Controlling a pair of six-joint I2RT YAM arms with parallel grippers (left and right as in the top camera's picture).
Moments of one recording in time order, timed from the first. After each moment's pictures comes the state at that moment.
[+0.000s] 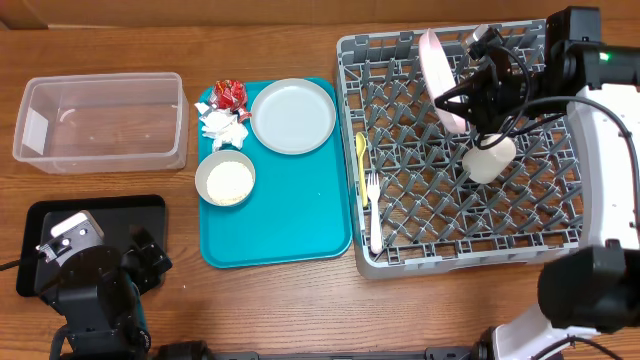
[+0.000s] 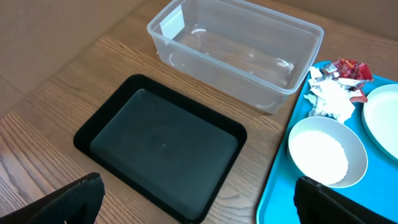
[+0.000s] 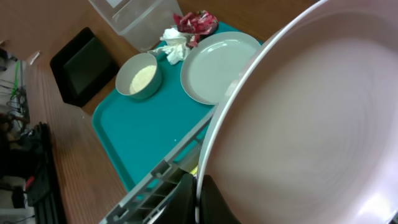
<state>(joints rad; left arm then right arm) 0.09 0.56 0.97 -1.09 -0.42 -0.32 -0.11 1.81 1.83 -1.31 -0.91 -0.77</state>
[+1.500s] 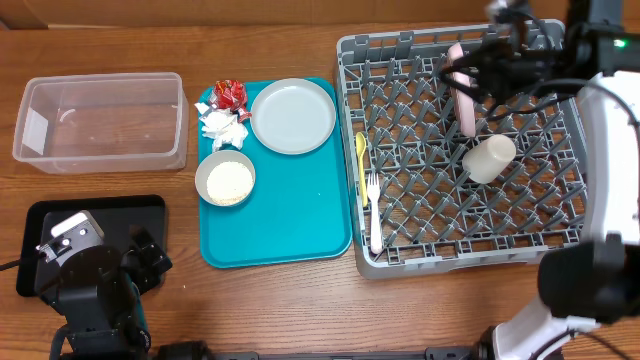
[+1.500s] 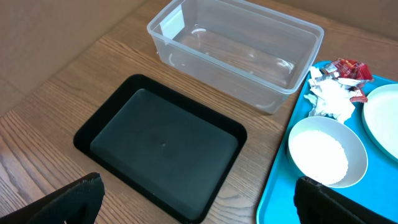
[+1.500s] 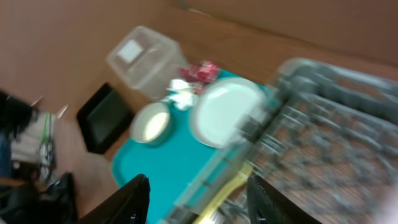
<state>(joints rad) 0.09 0.56 0.97 -1.09 -0.42 -0.32 -0.07 1.82 1.96 -1.22 -1.02 -0.51</state>
